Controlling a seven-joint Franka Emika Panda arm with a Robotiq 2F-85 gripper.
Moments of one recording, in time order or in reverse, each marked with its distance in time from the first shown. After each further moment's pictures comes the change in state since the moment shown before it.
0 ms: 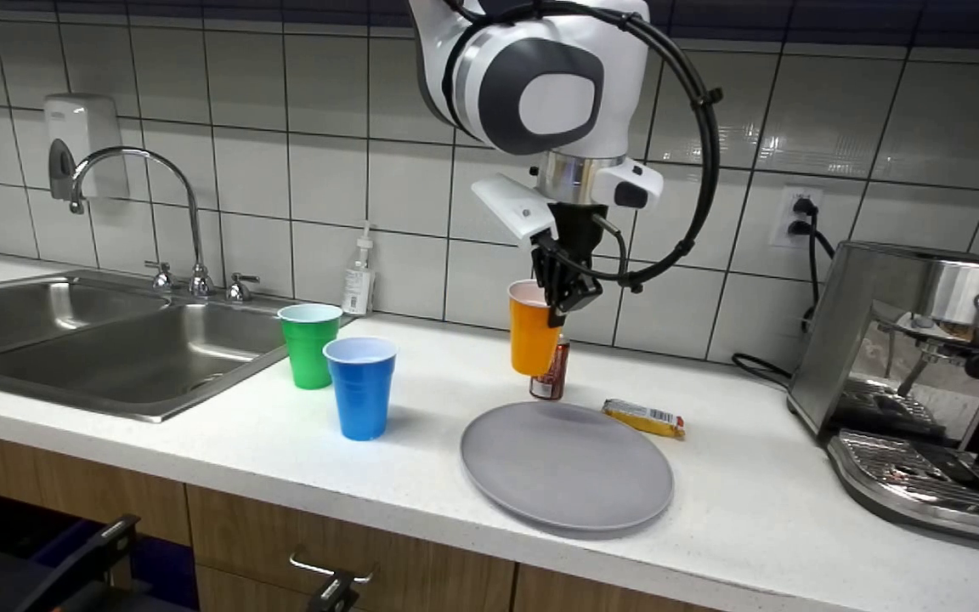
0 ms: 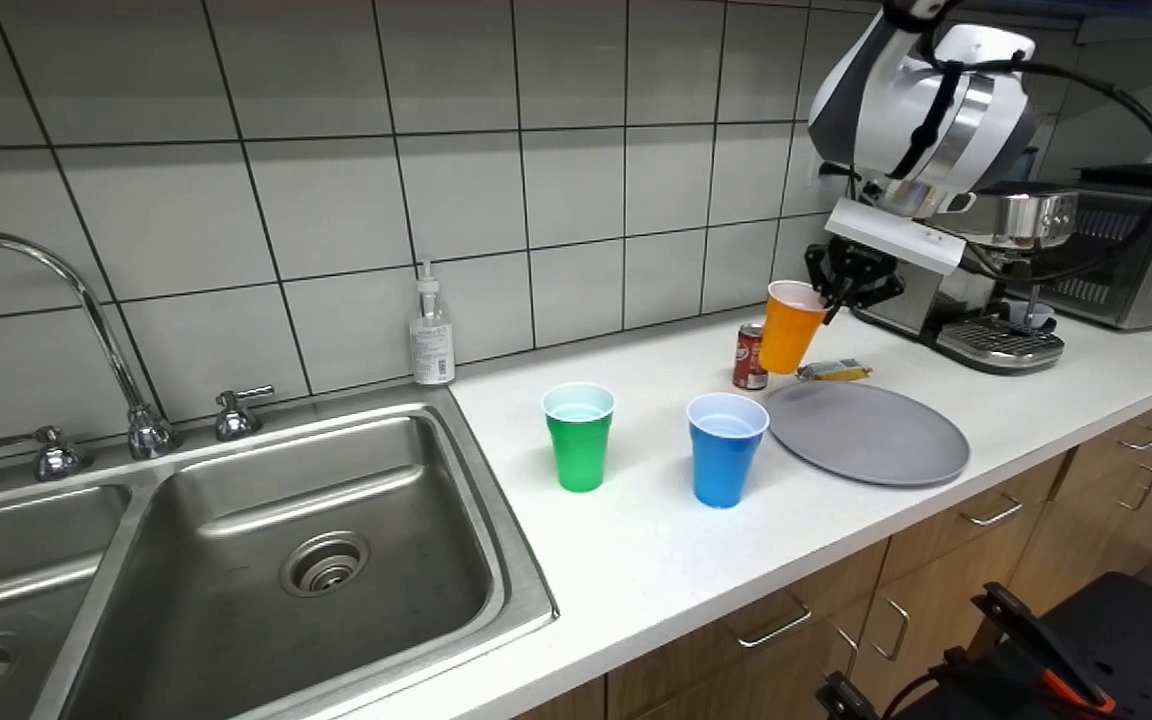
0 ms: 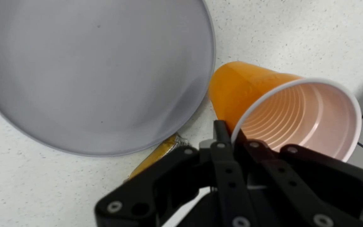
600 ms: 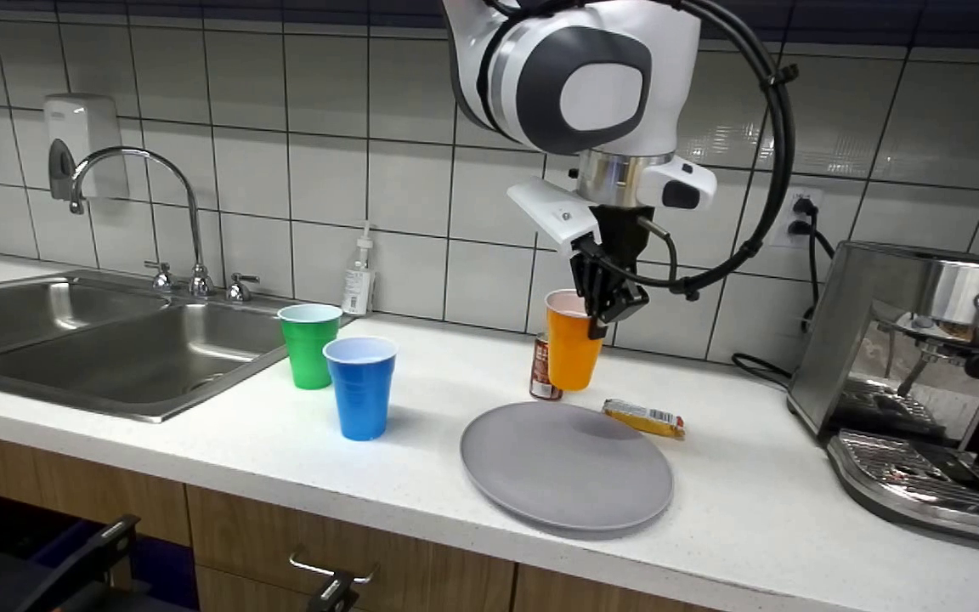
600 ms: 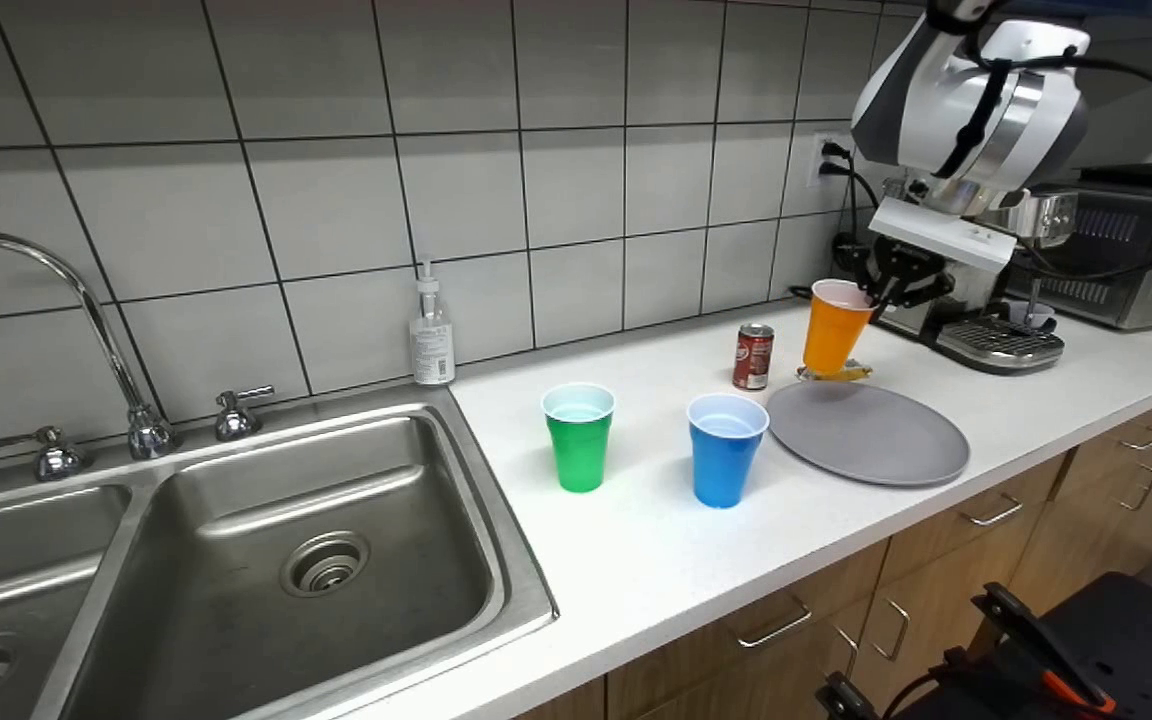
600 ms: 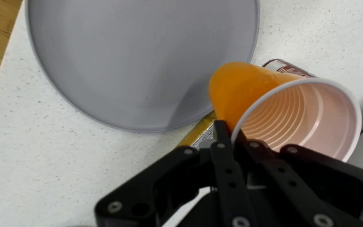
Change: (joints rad) arm -0.018 -0.003 -0.081 -0.004 -0.039 0.000 0.008
